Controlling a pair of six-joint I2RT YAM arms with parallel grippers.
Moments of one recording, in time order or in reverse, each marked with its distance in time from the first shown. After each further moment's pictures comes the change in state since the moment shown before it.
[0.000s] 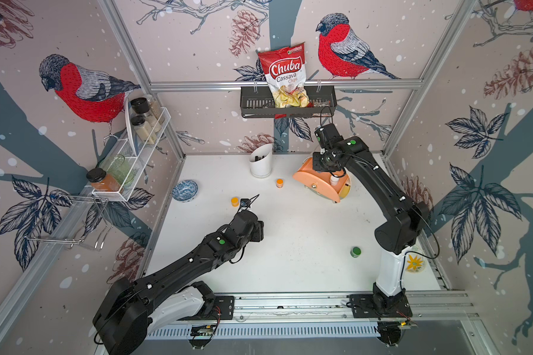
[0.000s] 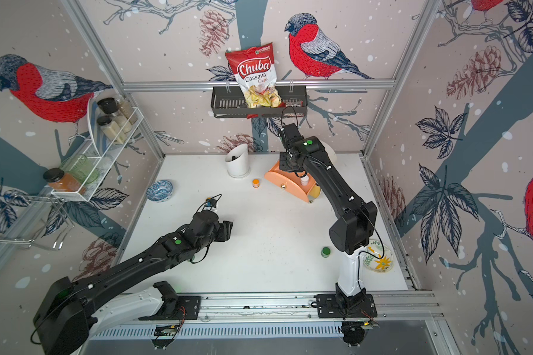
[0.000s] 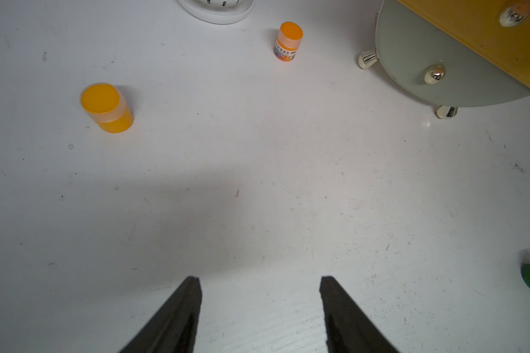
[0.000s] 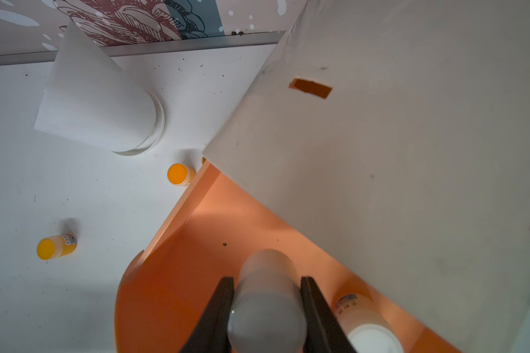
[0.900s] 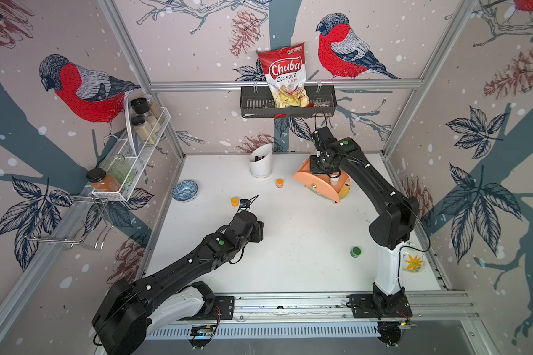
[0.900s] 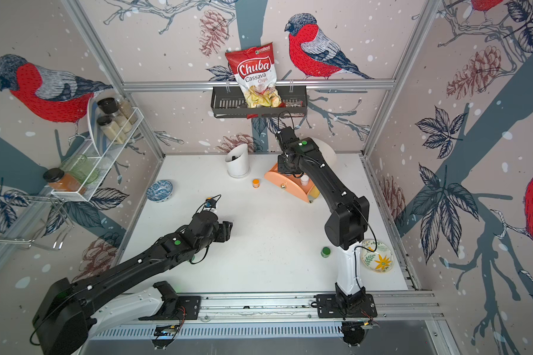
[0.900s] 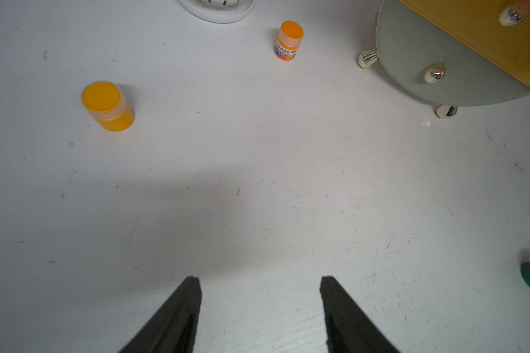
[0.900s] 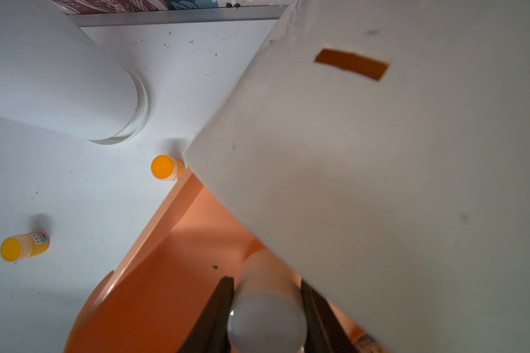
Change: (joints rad) left arm 0.000 -0.009 -0.009 0.000 0.001 -0.001; right arm -0.005 0.074 0.014 -0.002 -0.008 -0.020
